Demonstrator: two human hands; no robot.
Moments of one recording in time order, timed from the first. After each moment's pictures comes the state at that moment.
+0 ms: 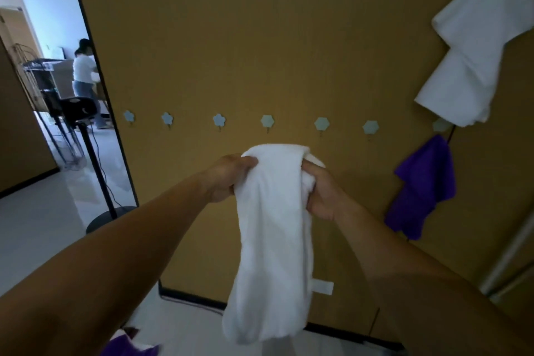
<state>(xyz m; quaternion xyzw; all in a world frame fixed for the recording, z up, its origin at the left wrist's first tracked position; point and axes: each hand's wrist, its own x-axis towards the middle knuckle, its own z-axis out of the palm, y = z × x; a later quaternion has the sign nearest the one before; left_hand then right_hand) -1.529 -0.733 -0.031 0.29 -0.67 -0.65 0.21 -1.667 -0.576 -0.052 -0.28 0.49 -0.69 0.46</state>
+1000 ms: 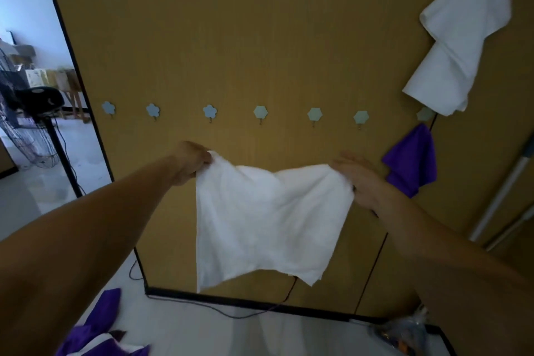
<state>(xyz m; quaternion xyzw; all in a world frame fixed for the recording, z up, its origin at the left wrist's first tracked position) -1.489 -0.821 -0.039 0.38 -0.71 -0.54 0.25 -1.704 -0.539 -0.054 -0.17 0.67 -0.68 0.24</state>
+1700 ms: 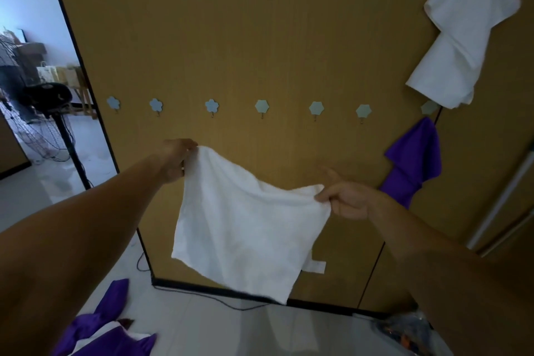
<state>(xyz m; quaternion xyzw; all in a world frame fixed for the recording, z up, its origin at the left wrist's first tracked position) -1.467 -0.824 -0.043 0.40 -0.58 -0.64 0.30 -1.688 -0.533 -0.082 -0.24 0.58 -0.61 0.49</state>
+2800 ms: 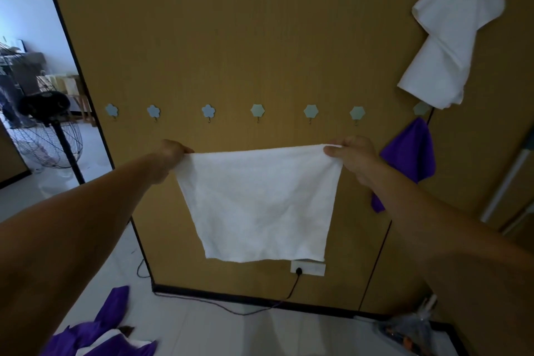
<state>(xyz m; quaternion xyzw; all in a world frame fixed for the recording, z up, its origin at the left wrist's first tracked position) -1.466 -0.814 -0.027 0.47 -0.70 -0.46 0.27 -1.722 -0.538 -0.033 -0.26 0.75 -0.60 0.12</state>
